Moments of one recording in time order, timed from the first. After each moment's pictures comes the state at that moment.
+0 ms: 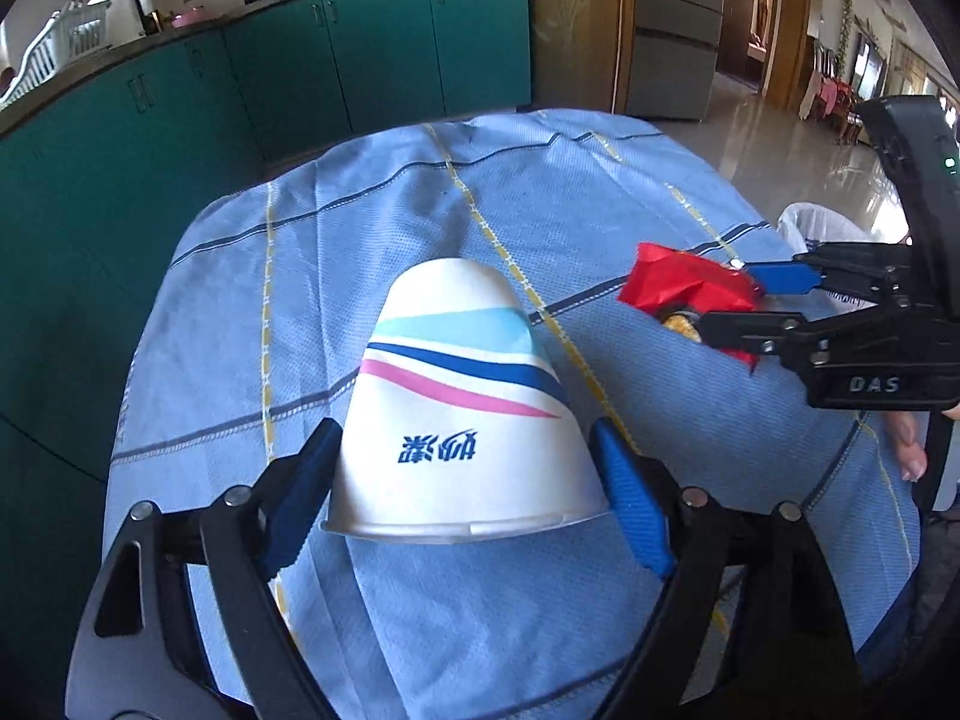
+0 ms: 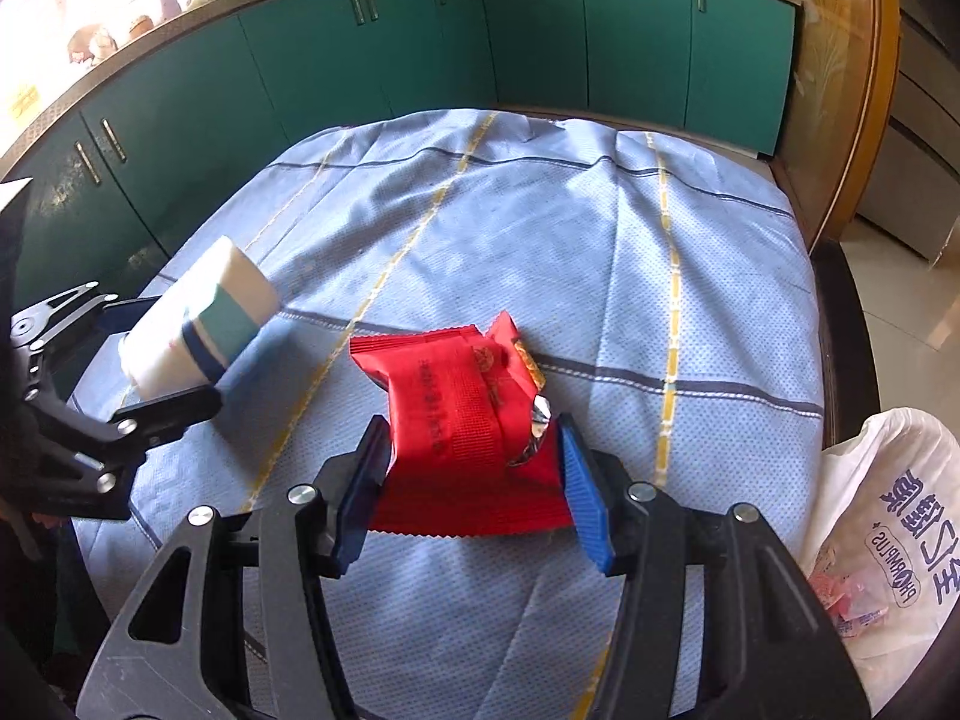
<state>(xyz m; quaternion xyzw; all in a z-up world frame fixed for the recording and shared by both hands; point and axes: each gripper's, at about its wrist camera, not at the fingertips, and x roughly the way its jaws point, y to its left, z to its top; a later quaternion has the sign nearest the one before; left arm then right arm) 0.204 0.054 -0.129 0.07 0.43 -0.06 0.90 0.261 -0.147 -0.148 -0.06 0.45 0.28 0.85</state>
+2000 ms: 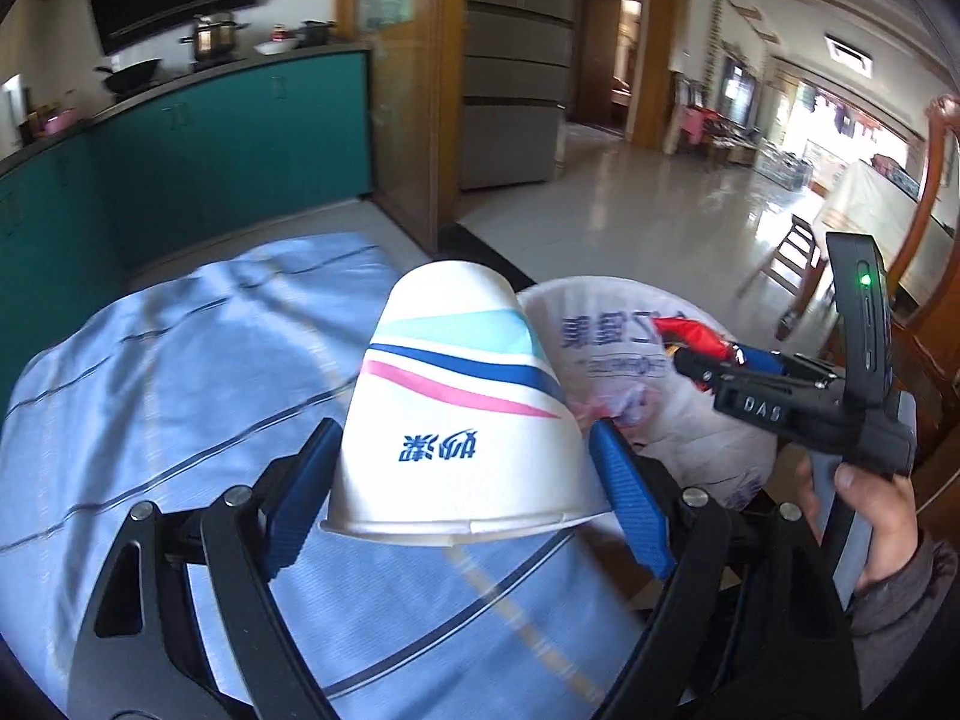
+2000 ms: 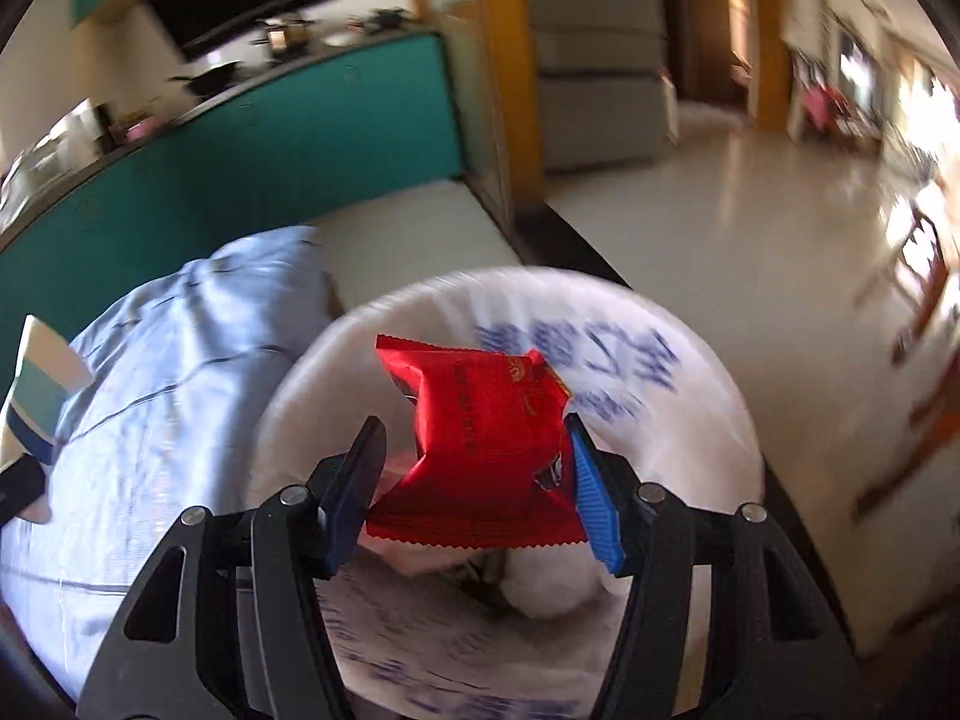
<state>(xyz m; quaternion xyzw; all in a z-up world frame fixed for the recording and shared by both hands) 0.198 -0.163 -0.093 0.07 0.35 -0.23 0.91 0.184 -0.402 -0.148 0.11 0.37 -0.05 0.92</state>
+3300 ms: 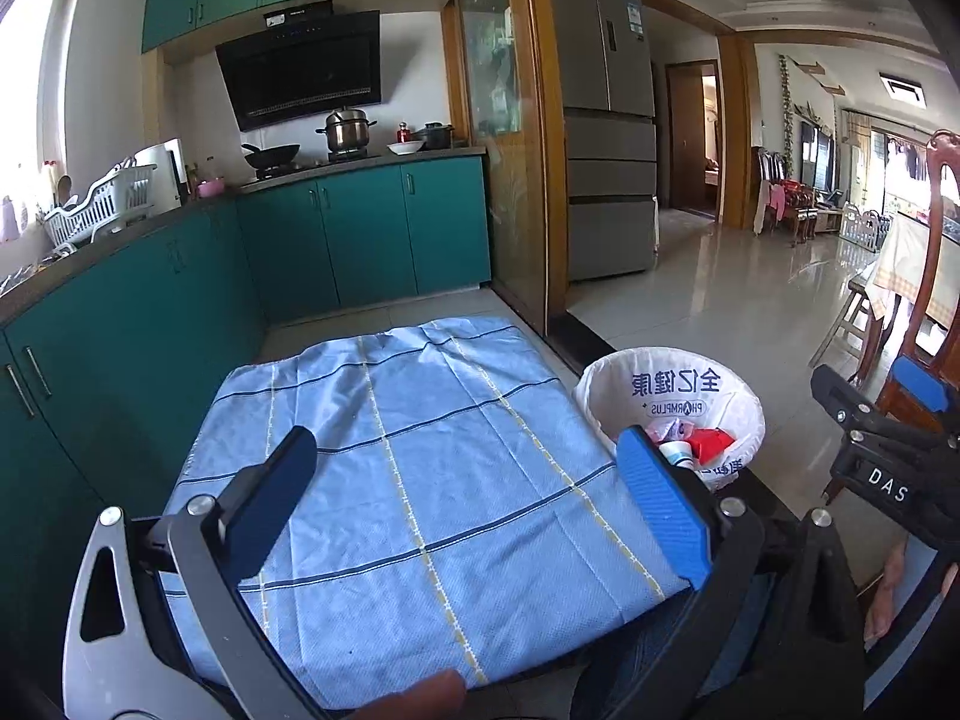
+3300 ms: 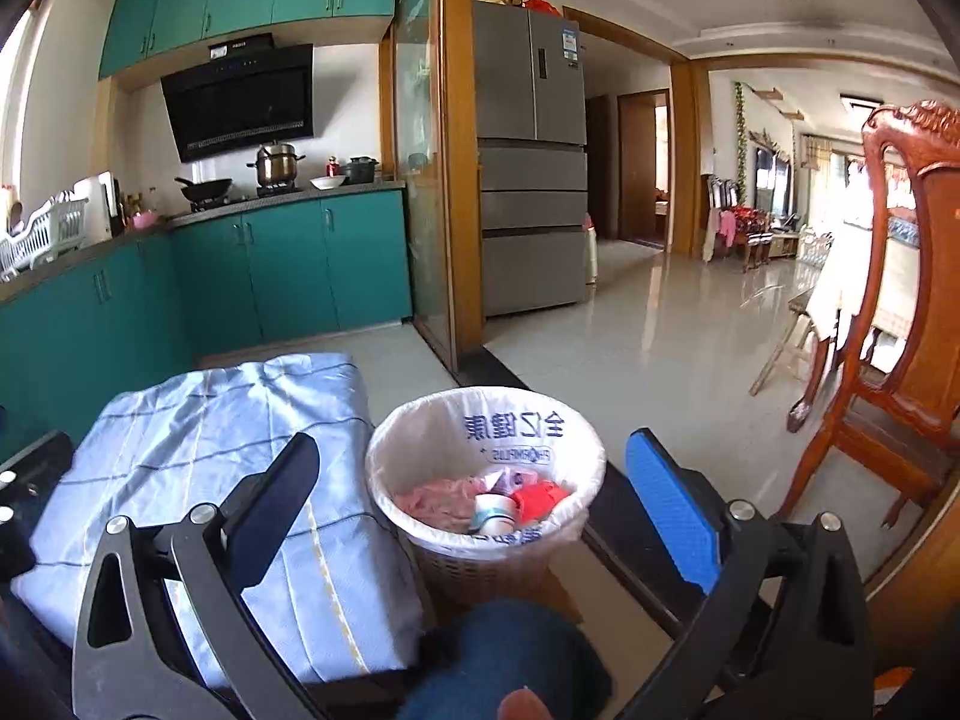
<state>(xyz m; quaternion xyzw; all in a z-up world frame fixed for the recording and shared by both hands) 0.015 -0.059 0.013 0.06 0.23 -0.08 0.97 -0.043 -0.292 -0.015 0.04 0.19 -0.15 0.97</state>
